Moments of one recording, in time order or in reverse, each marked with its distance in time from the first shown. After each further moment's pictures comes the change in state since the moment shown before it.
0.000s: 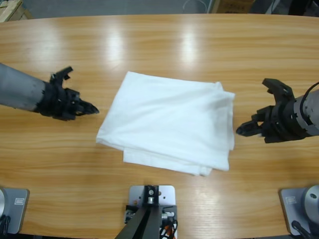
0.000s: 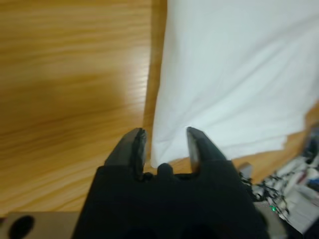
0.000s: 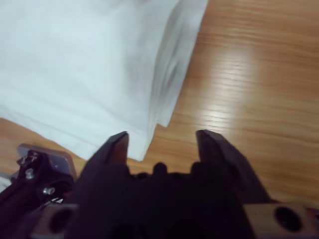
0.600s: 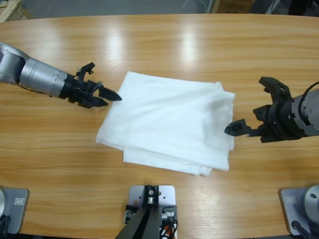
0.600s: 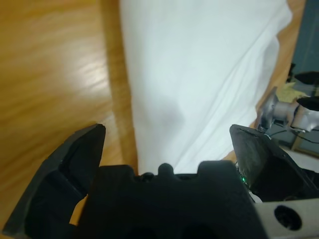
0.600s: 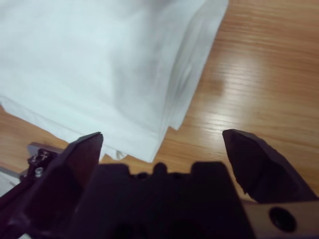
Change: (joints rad) arm 0 0.185 0.317 -0.033 -0.234 -0.408 0.250; arm 1 0.023 -0.005 0.000 -0.035 0.003 0.013
